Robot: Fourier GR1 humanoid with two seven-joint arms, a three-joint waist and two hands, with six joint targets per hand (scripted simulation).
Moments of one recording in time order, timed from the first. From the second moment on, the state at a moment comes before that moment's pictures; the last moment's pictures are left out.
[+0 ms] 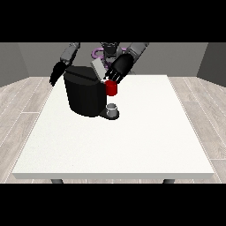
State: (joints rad) left arm -1.24 0.43 0.11 -0.66 -0.73 -0.43 -0.07; right arm -0.44 -0.09 -0.07 -1.26 0.15 -0.16 -0.01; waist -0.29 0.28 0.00
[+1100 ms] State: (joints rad) left arm -1.28 0.46 0.12 -0.63 -0.77 -0.37 -0.11; right arm -0.47 -0.07 -0.05 -1.27 0.17 -0.19 0.03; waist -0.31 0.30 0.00
